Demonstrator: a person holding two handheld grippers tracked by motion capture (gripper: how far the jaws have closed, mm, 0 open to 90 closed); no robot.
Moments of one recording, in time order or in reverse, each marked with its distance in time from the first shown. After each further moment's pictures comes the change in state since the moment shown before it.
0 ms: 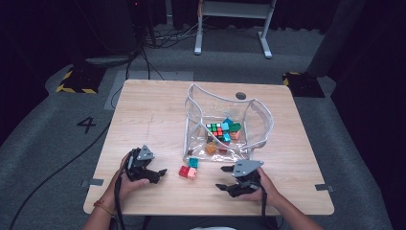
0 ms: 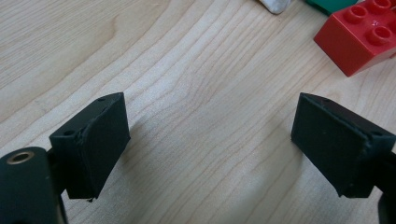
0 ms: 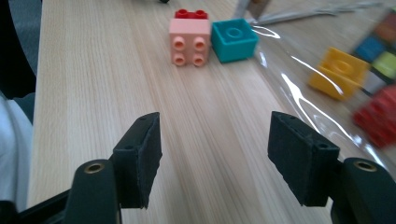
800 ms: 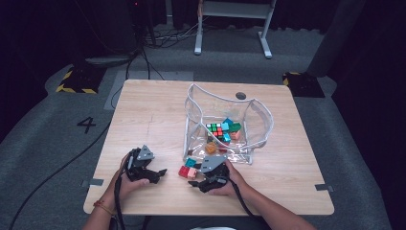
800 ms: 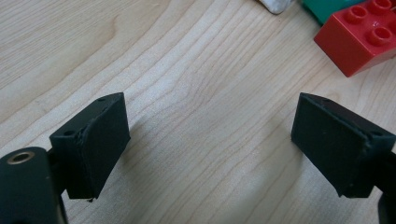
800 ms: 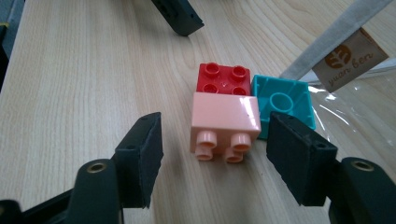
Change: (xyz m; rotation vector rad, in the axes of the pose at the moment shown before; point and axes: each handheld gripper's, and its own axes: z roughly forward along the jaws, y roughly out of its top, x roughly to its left) left arm 0.000 0.000 0.000 0.000 0.000 0.000; right arm 0.009 0.045 0.076 0.012 0.051 -0.038
